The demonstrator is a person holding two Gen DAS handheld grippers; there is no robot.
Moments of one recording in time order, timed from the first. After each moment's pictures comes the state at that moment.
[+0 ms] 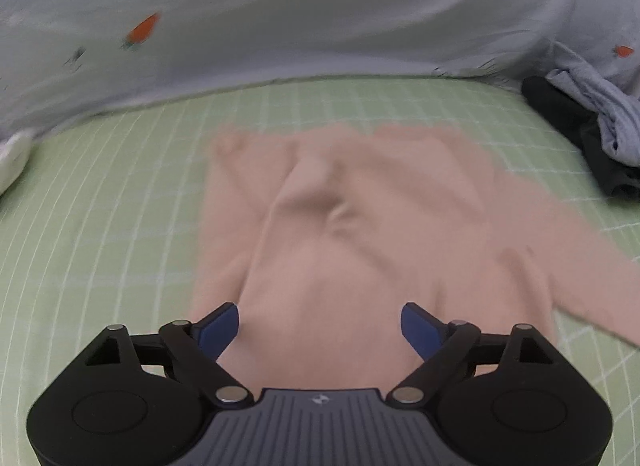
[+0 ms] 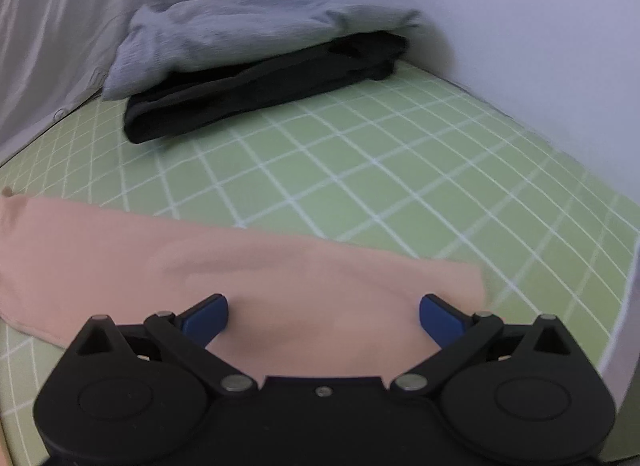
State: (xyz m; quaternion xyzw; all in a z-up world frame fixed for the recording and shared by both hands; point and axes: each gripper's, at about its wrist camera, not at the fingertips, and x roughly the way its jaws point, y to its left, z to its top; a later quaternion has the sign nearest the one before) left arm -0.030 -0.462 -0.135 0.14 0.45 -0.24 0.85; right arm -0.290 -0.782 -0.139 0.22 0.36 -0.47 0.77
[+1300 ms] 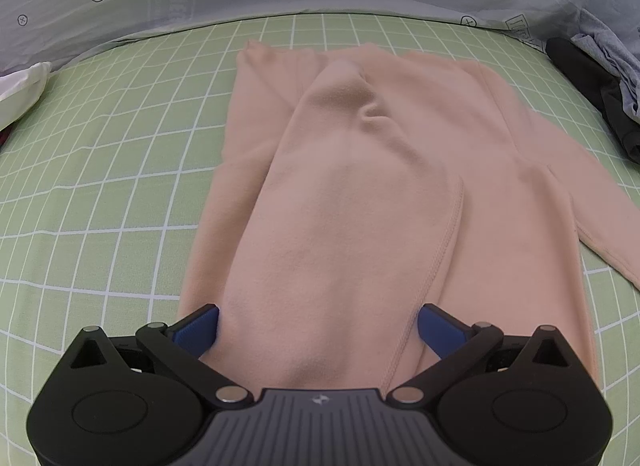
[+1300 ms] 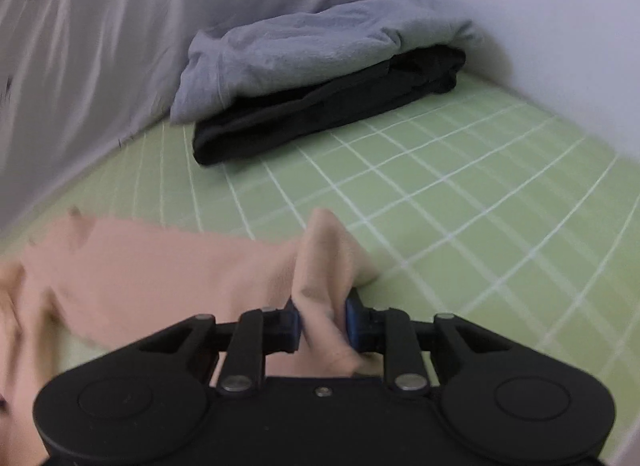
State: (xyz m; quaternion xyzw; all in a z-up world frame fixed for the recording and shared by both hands) left arm -0.040 -0.448 -0.157 0.14 0.50 -0.21 0.83; right arm -0.282 -0.789 -0.129 0.28 0.30 -0.38 0.83
